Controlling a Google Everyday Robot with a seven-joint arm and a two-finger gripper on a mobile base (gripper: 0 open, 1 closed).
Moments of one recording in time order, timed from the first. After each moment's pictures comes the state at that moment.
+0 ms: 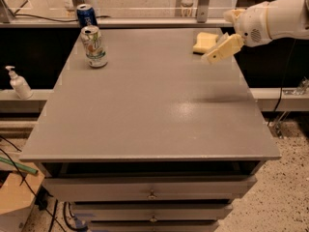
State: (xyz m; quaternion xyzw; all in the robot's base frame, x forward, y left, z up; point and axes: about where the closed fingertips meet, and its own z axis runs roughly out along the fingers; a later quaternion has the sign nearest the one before) arm 0.672 -0.175 0.944 -0.49 0.71 0.16 0.47
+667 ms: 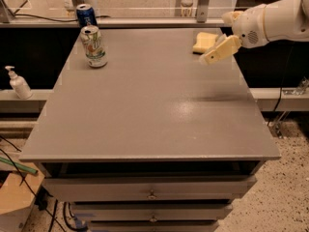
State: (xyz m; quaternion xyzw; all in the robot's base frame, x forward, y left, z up) arm 0.678 -0.173 0.937 -0.48 0.72 0.17 0.47
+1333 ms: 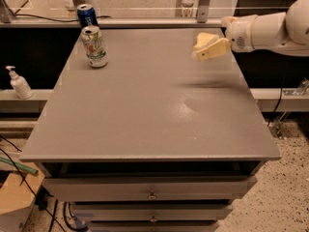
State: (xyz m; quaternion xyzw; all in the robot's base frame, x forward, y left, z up) arm 0.728 -0.175 0.915 -0.42 0.72 0.18 0.53
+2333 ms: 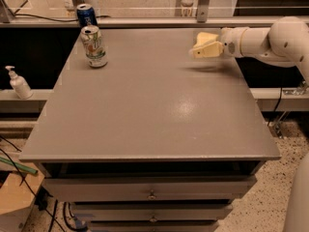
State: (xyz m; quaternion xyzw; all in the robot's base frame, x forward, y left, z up) arm 0.798 -0.195 0.867 -0.32 0.75 0.20 0.55
